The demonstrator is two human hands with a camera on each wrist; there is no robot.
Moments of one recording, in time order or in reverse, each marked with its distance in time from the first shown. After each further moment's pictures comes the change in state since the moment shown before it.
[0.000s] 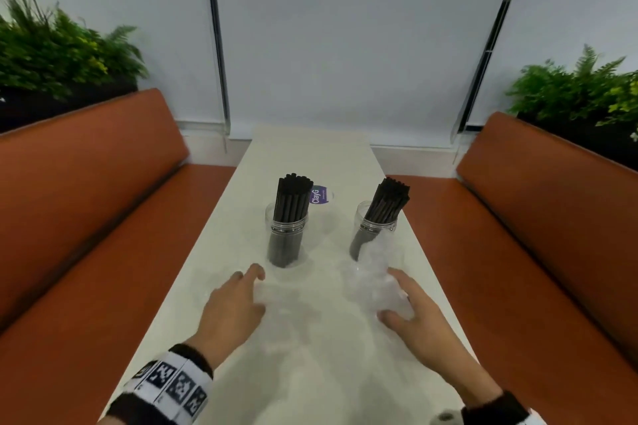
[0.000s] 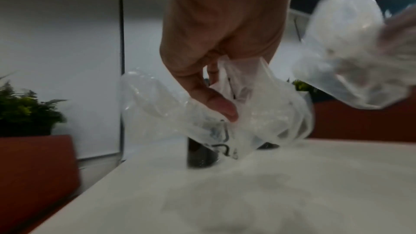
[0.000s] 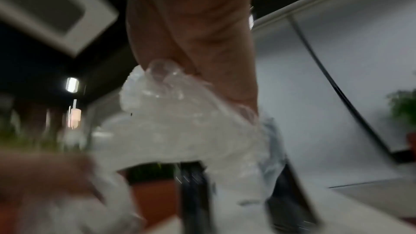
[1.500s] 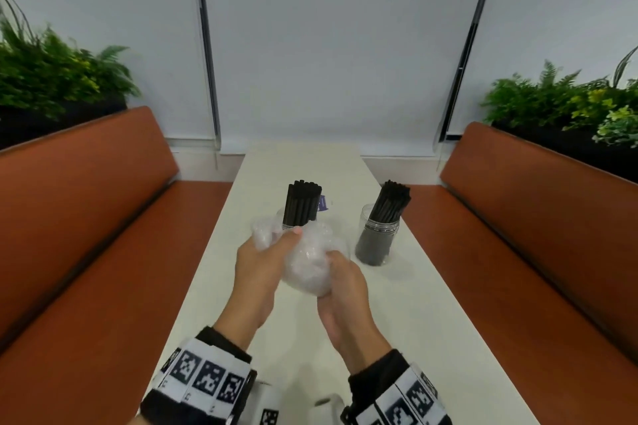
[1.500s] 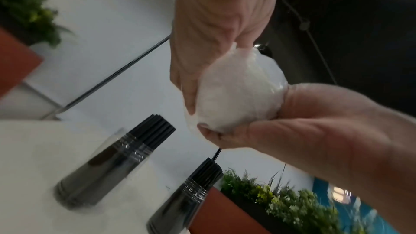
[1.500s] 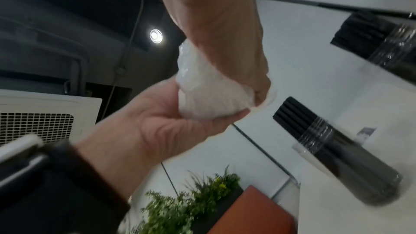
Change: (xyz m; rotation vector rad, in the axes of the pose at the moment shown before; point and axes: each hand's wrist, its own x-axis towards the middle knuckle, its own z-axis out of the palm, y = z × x) left_hand -0.013 0.029 -0.062 -1.333 0.158 -0.087; right_hand 0.019 -0.111 0.114 1.117 0.190 0.181
